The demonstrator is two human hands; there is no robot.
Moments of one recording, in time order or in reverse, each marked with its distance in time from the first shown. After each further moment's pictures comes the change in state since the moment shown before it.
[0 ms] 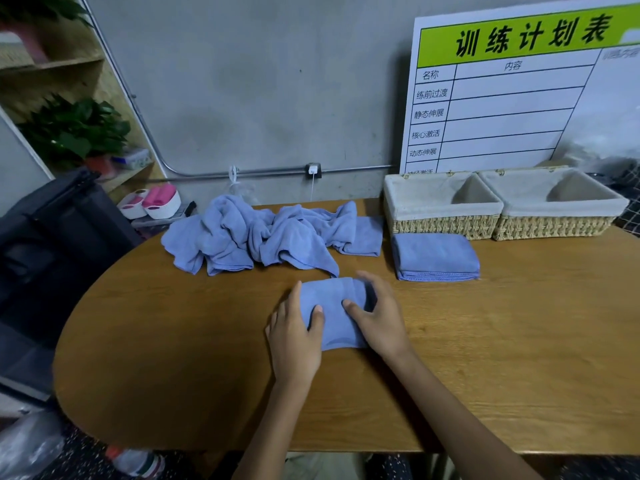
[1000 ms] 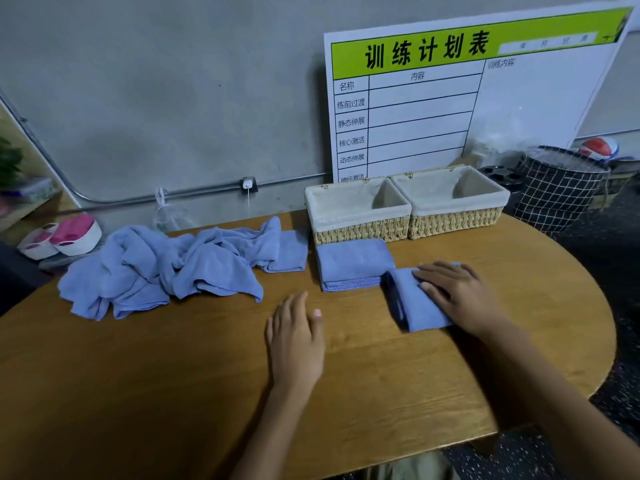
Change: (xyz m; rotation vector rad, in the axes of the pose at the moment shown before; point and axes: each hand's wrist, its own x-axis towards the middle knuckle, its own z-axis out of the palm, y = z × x) left_hand -0.012 0.089 0.076 0.091 -0.210 0.194; right_hand 0.019 0.083 -0.261 -0.962 0.070 -0.221
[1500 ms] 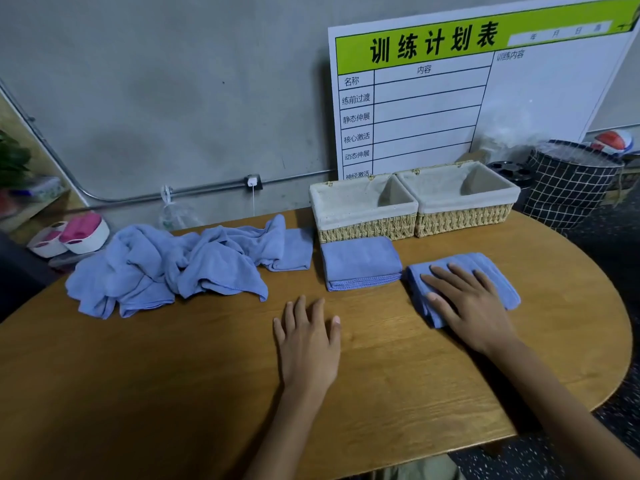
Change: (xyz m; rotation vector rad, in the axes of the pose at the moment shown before) left_hand -0.006 0.012 0.000 0.281 -0.124 0.035; right_hand -0.022 -0.008 0.008 -0.047 -0.002 0.059
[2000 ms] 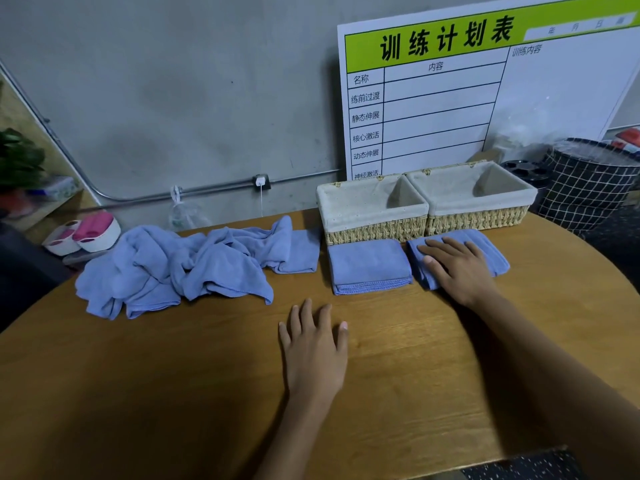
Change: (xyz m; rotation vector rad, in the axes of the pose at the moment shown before) left_hand 0.000 0.002 0.000 0.021 0.020 0.000; right_hand 0.085 0.019 0.026 0.061 -0.073 0.053
